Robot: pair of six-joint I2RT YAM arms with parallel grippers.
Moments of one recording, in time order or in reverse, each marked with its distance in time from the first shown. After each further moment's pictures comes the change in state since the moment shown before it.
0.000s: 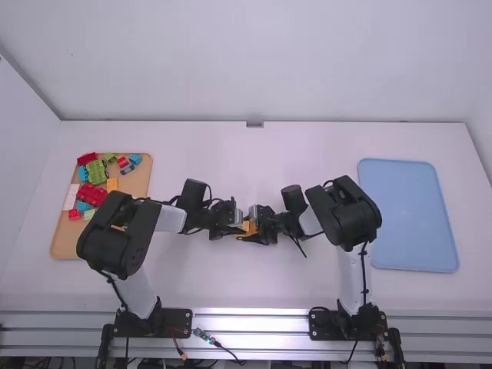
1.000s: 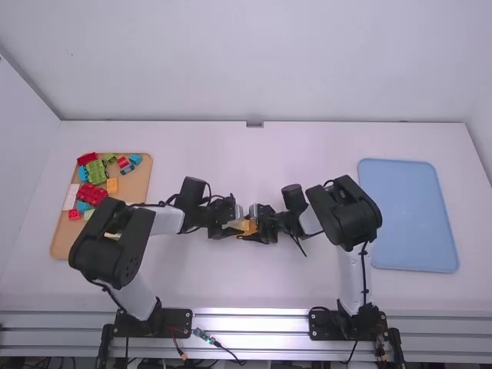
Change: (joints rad) left arm -0.002 -0.094 -0.001 -0.049 -0.090 -0.069; right arm -0.003 0.000 0.007 -0.004 0.003 0.003
